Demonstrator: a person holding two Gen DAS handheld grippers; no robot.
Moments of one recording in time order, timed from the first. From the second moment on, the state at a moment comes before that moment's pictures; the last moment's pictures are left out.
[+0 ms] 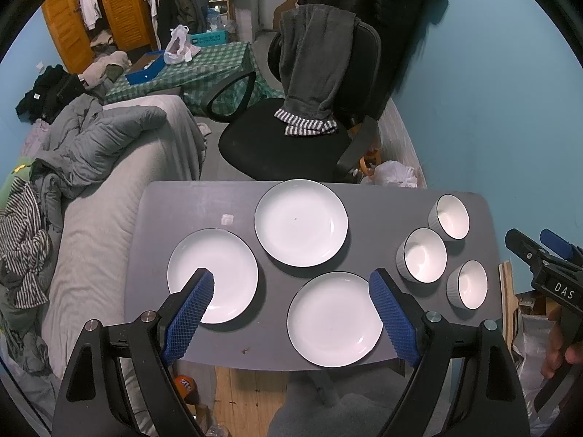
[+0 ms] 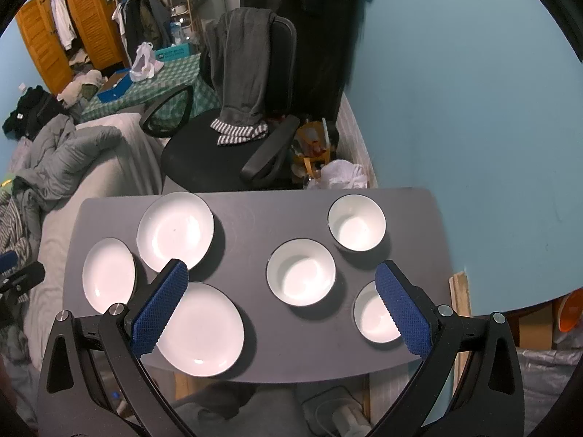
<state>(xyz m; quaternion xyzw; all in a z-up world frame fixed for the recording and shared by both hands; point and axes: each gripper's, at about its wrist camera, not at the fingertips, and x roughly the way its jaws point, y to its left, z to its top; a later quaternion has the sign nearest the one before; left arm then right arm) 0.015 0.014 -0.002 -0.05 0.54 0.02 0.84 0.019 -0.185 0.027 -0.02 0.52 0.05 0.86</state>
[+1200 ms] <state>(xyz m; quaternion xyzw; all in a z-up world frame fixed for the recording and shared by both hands) 0.004 0.057 -0.017 -0.07 0.56 0.07 0.83 0.031 -0.150 0.028 -0.09 0.50 0.11 0.86</state>
